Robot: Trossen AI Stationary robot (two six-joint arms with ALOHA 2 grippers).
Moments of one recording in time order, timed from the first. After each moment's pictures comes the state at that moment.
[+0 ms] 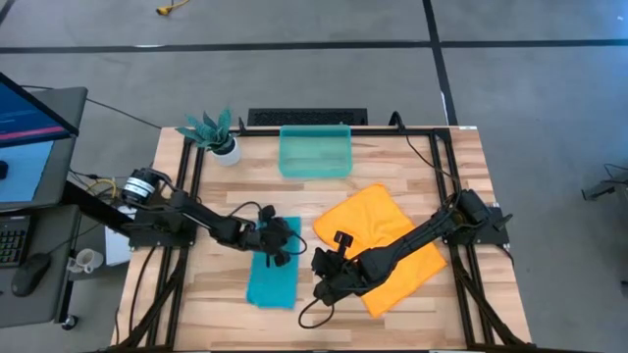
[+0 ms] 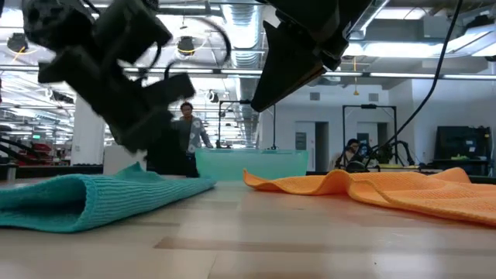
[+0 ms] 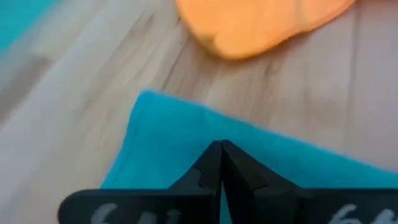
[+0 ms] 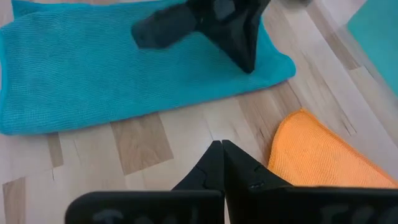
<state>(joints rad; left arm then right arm) -0.27 1.70 0.62 0.26 -0.51 -0.40 0.50 2.02 1.50 -0.63 0.61 0.60</state>
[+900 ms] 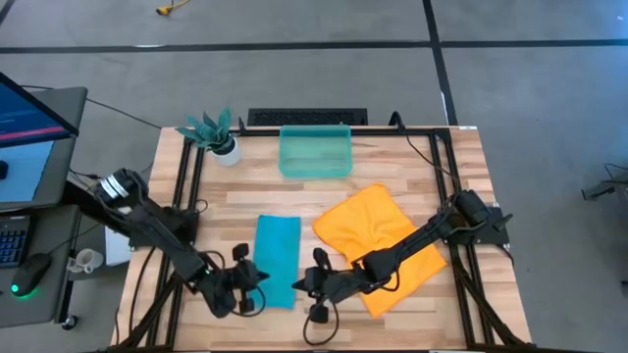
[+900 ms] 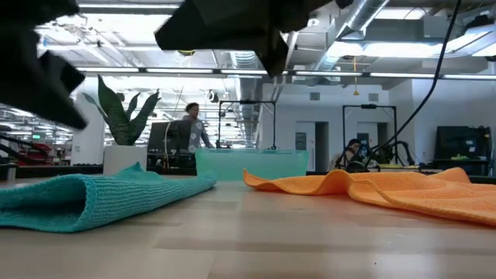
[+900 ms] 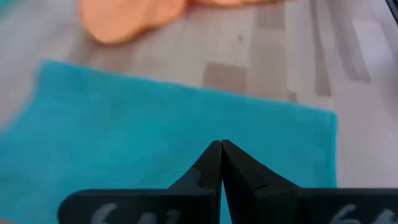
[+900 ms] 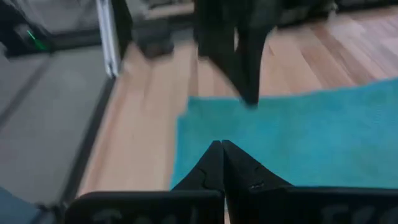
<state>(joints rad) -0.82 1.56 0.67 -0.06 -0.74 -0.79 0.50 2.02 1.30 0.20 0.37 0.33</state>
